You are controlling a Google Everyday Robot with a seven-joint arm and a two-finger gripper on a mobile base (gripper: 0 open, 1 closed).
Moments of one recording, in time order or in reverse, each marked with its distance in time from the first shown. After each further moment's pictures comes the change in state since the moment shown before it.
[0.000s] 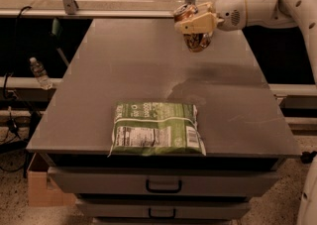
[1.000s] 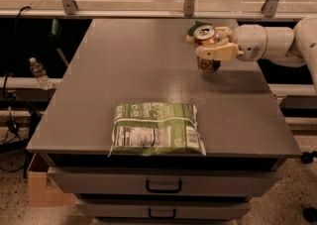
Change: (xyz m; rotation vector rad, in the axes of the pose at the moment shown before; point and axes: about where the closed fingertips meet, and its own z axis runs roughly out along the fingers) arm 0.055 0.031 -0.046 -0.128 -0.259 -0.117
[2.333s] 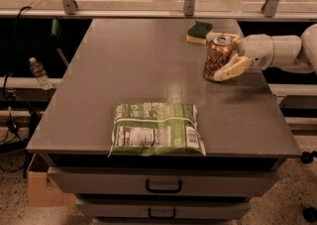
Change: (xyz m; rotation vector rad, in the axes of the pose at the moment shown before) arm 0.035 0.003 -0.027 0.015 0.077 -0.004
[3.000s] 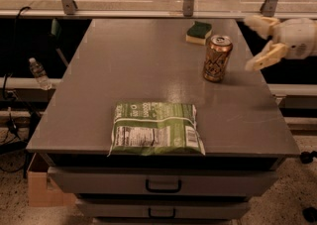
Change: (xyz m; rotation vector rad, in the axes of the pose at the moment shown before) arm -0.036 -0.006 -0.069 0.168 0.103 -0.051
